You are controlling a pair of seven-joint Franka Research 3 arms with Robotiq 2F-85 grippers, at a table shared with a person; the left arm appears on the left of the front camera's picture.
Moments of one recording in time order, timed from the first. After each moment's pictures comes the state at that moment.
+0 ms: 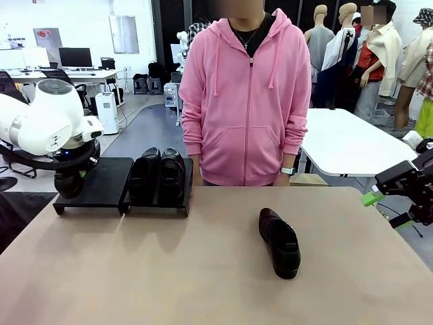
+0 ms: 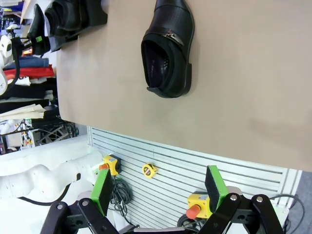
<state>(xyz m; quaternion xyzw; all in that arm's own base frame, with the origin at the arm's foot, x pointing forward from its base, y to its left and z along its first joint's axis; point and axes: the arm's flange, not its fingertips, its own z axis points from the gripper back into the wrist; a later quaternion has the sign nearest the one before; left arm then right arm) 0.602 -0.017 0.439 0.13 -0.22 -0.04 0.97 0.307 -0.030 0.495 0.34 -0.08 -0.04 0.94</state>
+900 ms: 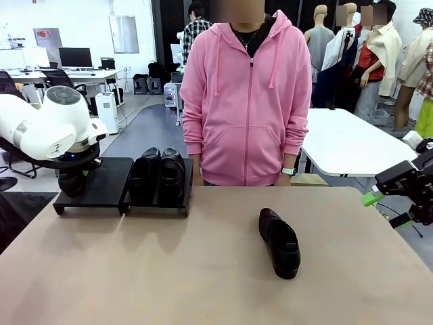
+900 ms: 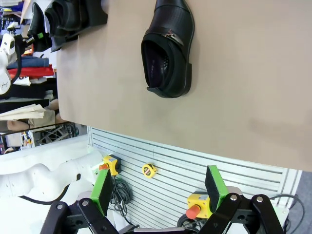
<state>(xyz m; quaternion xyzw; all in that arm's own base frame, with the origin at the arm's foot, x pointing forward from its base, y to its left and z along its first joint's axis) 0.609 -0.025 0.427 0.14 -0.26 -0.02 0.95 0.307 -0.030 0.495 0.34 -0.08 -0.04 0.94</state>
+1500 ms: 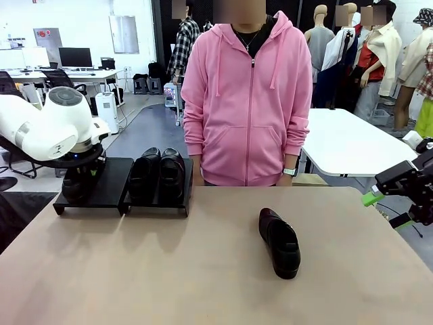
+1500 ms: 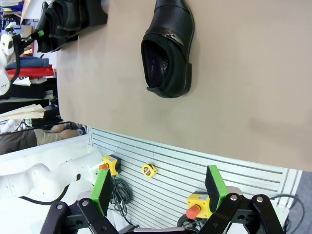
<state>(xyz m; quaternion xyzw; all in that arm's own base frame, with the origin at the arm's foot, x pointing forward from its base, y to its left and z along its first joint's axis) 0.604 -0.031 0.439 0.13 -0.28 0.00 0.95 0.307 -0.030 0.495 0.34 -0.08 -0.04 0.94</state>
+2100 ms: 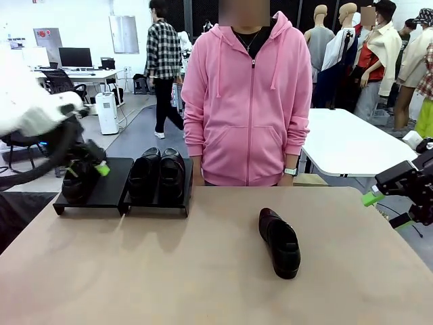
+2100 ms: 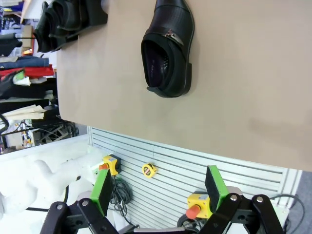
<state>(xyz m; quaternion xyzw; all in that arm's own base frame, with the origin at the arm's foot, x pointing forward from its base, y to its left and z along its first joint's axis) 0.443 -0.043 0.532 -0.15 -0.18 -0.18 0.96 0.307 -0.030 0.495 0.34 -0.08 -0.04 0.94</state>
